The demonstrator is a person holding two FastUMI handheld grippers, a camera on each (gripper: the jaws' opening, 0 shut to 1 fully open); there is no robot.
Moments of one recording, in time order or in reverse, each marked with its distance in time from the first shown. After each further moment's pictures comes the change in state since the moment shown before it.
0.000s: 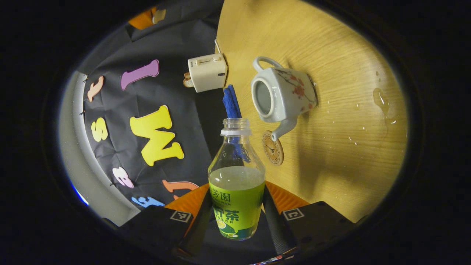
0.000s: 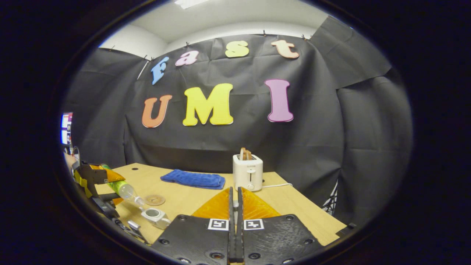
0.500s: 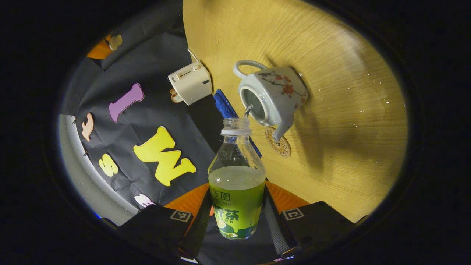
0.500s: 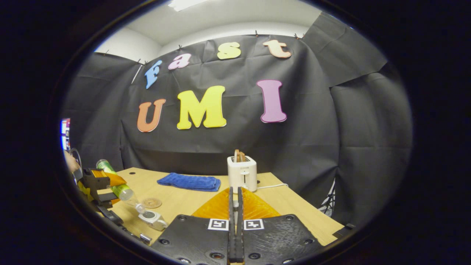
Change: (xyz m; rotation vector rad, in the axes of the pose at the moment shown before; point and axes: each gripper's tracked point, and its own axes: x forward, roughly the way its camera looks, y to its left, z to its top) left arm -0.004 0.026 0.019 0.279 0.023 0.021; right arm -0.003 -0.019 0.006 0.037 -0.006 -0.020
